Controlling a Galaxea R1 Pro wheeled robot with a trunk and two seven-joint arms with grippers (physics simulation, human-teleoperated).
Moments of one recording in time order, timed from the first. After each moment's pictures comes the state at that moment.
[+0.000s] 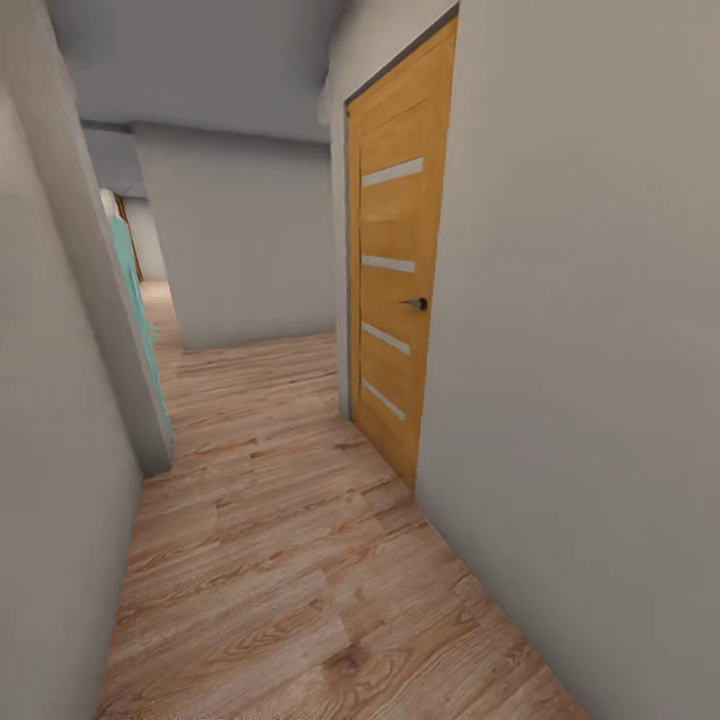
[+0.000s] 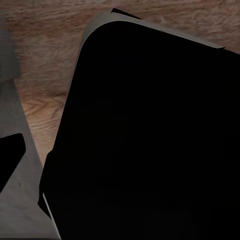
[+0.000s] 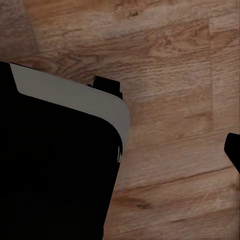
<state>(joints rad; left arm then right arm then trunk) 0.00 0.00 0.07 -0.01 0.27 -0.08 0.00 -0.17 -0.02 0.37 0.03 -0.09 -0.03 -0.03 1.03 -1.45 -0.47</state>
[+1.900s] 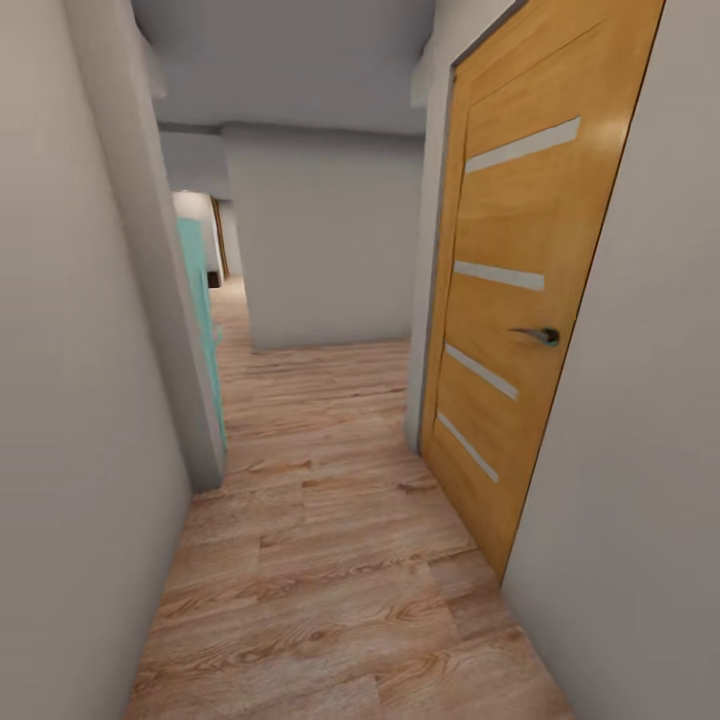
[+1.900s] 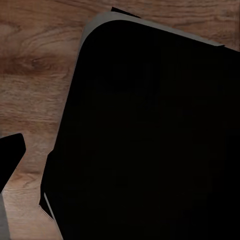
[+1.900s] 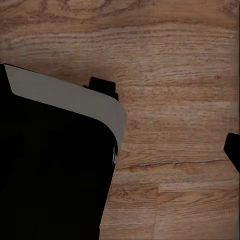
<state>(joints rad) 0.00 0.00 0.06 -0.01 0.26 -0.08 0.00 -0.17 -0.02 0.37 0.03 -0.10 -0.03 -0.04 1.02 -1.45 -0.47</state>
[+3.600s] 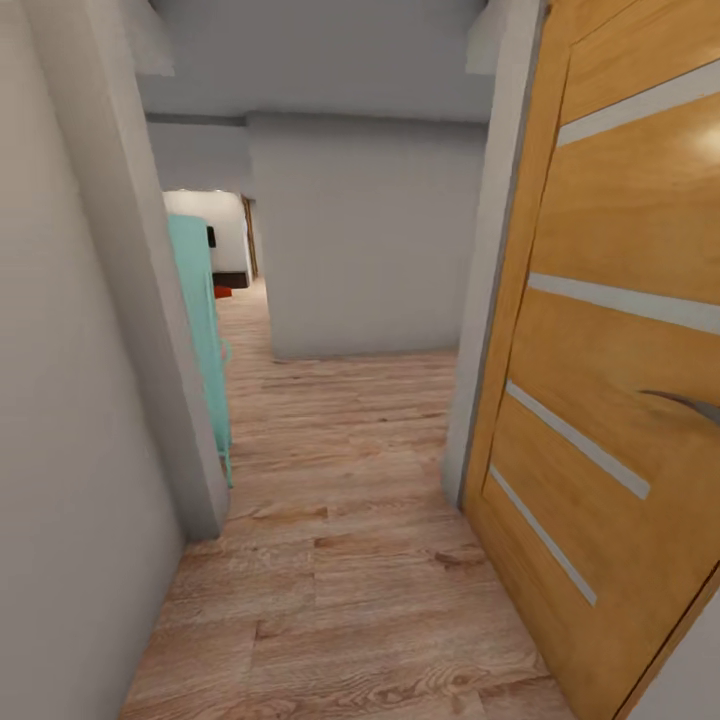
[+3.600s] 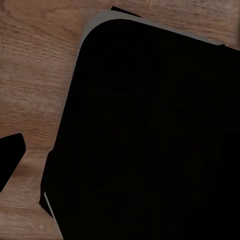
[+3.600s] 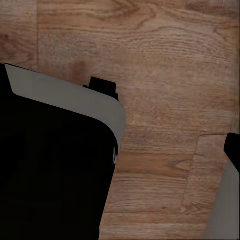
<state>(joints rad) 0.00 0.00 0.06 -0.01 0.26 -0.08 0.00 -0.17 -0.02 0.37 0.03 -0.09 -0.03 -0.04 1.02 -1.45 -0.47</state>
